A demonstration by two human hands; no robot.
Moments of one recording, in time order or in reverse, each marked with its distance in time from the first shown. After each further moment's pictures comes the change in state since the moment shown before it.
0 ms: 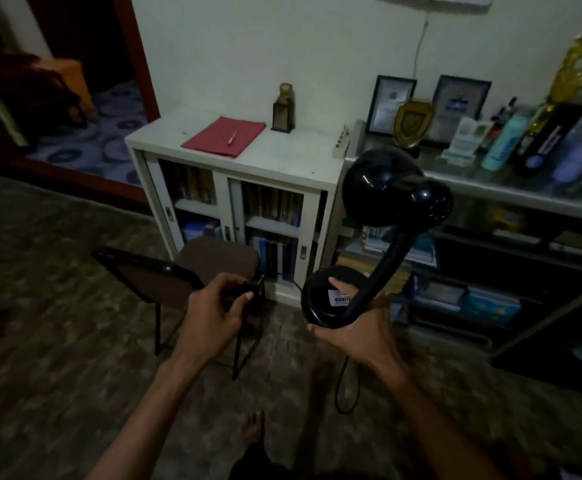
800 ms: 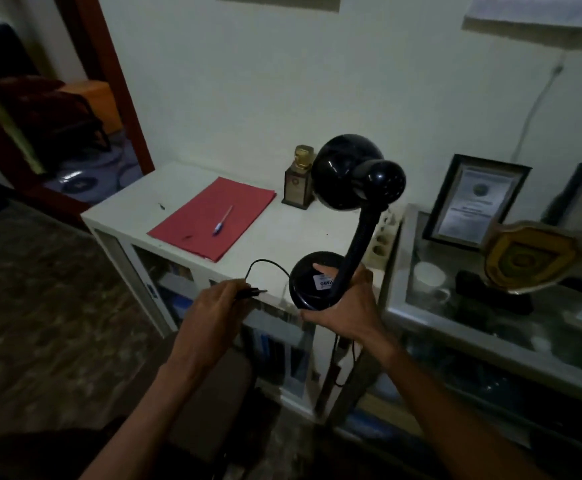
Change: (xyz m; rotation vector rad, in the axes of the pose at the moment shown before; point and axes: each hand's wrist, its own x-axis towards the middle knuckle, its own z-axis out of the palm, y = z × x) left_hand 0.472 -0.105 0.130 0.466 -0.015 0.201; right_hand 0.581 0.028 0.054 0.063 -0.069 -0.229
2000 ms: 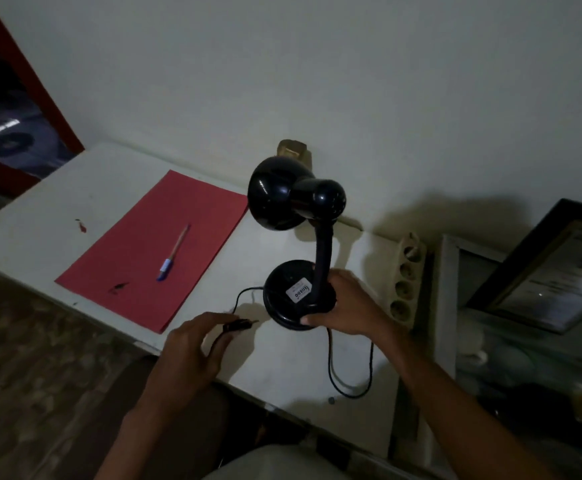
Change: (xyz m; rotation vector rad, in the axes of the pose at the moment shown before) left_hand 0.146 -0.105 0.108 -0.356 -0.157 -0.208; right_hand 0.213 0.100 0.038 -0.059 -0.478 0.197
